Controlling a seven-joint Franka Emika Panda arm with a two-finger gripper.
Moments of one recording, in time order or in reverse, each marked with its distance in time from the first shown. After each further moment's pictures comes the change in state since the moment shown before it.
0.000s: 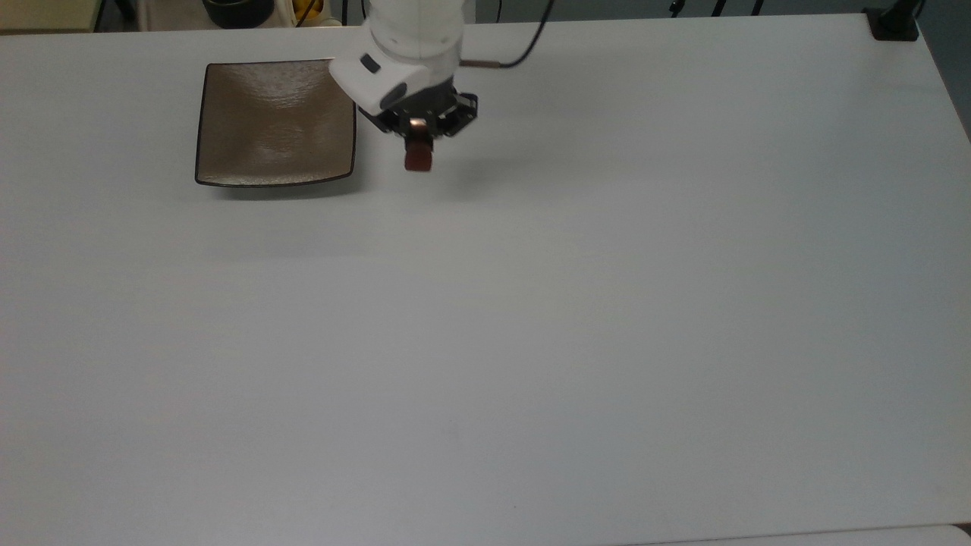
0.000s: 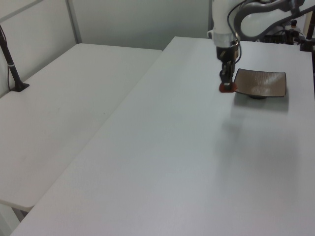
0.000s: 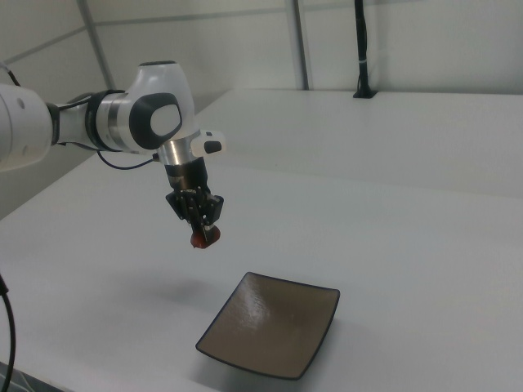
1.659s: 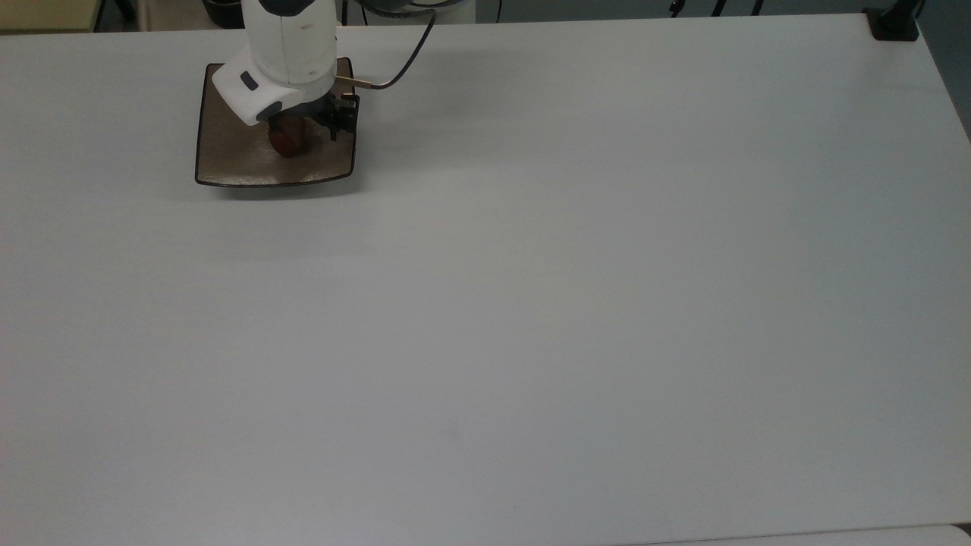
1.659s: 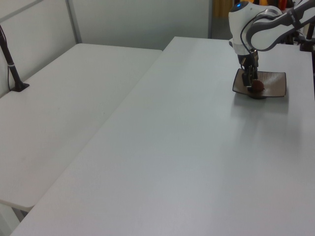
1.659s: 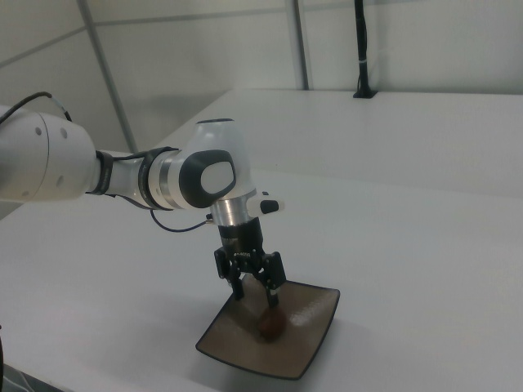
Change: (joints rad) arm -0.227 0.006 -0.005 -0.194 -0.182 0.099 -0.079
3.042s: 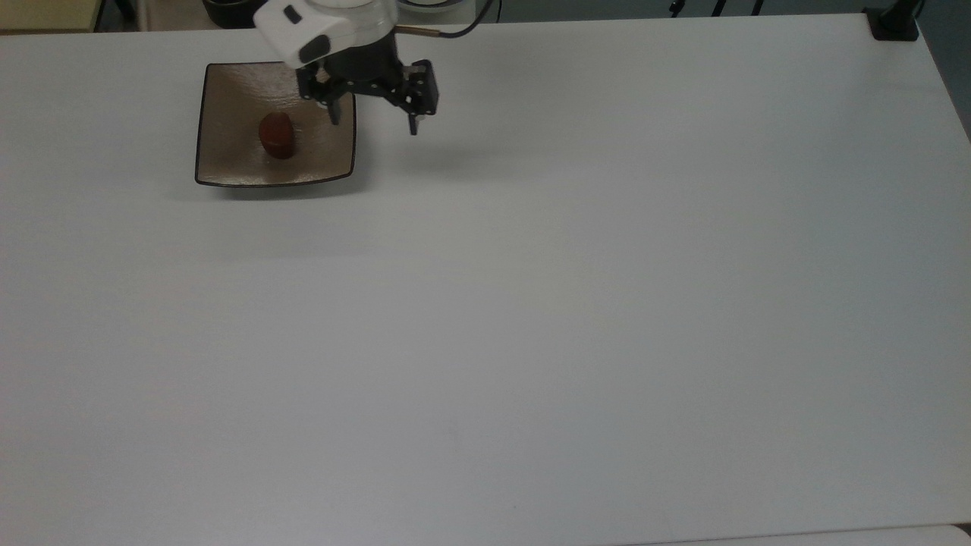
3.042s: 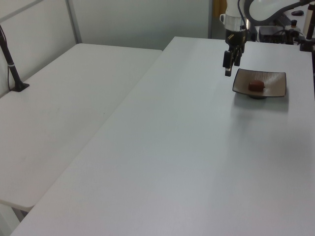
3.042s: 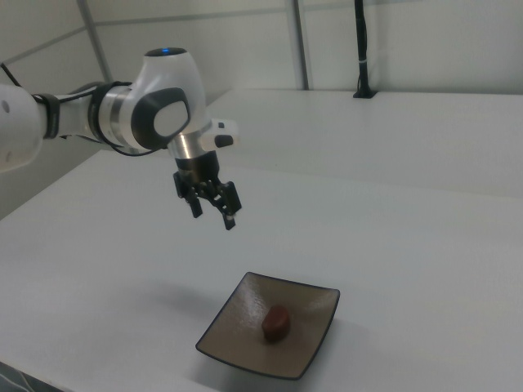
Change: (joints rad) arm 0.125 -0.093 0.011 0.138 0.246 -0.013 0.082
